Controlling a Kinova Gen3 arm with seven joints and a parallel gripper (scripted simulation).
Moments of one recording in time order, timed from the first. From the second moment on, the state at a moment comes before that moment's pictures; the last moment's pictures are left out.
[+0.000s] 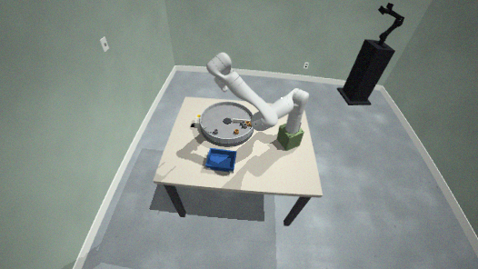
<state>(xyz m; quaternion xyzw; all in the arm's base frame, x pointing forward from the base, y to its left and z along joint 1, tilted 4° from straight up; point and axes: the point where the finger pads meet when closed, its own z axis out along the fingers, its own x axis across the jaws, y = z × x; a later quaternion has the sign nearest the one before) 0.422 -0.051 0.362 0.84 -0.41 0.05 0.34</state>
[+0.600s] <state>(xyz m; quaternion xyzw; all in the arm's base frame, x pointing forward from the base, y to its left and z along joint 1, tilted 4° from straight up) 0.432 -0.048 0.334 0.91 -0.34 0.03 0.23</state>
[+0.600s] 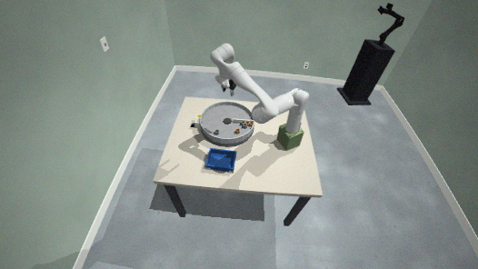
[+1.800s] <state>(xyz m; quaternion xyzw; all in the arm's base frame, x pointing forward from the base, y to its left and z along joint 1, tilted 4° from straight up) 0.450 -0.042 0.287 0.98 -0.20 -0.01 0.01</state>
